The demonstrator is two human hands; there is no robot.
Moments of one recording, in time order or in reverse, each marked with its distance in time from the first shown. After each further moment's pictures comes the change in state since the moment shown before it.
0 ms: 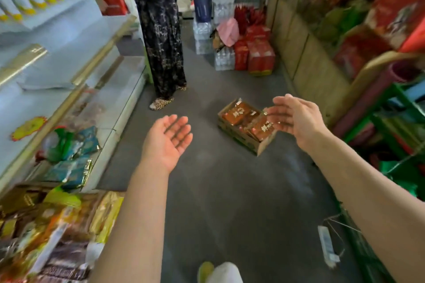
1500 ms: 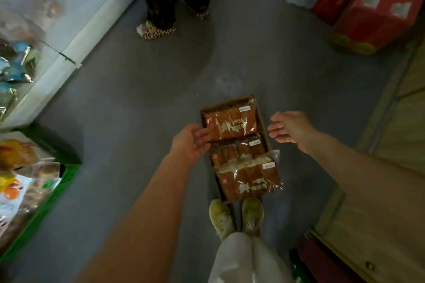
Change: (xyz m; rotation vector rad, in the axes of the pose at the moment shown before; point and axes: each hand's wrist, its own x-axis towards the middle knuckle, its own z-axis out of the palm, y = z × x) left_hand 0.727 -0.222 0.314 -0.121 0.687 -0.398; right_hand 0.907 0.144 0.025 -0.720 -0.601 0.538
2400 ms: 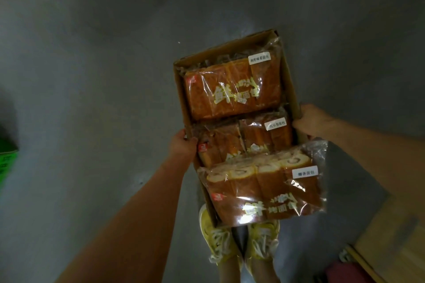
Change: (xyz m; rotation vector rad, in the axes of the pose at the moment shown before) left_hand 0.344 -0.181 -0.032 0.785 0.227 0.151; right_hand 0.306 0.204 0.035 -0.719 -0.104 0.049
